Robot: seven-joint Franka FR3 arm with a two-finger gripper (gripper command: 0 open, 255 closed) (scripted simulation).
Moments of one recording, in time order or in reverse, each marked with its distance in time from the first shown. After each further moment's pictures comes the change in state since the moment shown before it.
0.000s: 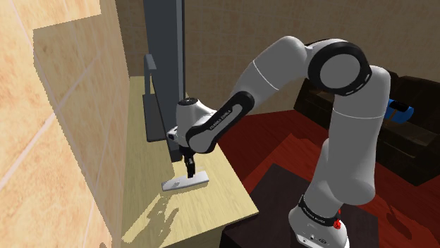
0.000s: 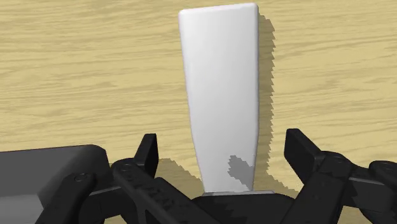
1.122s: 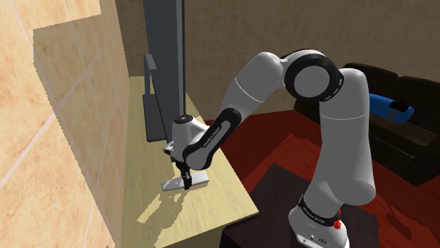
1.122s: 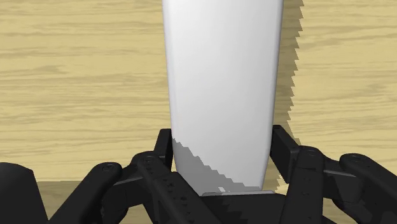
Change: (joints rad) arm 0.019 0.166 0.010 0.039 -0.022 0.122 -0.018
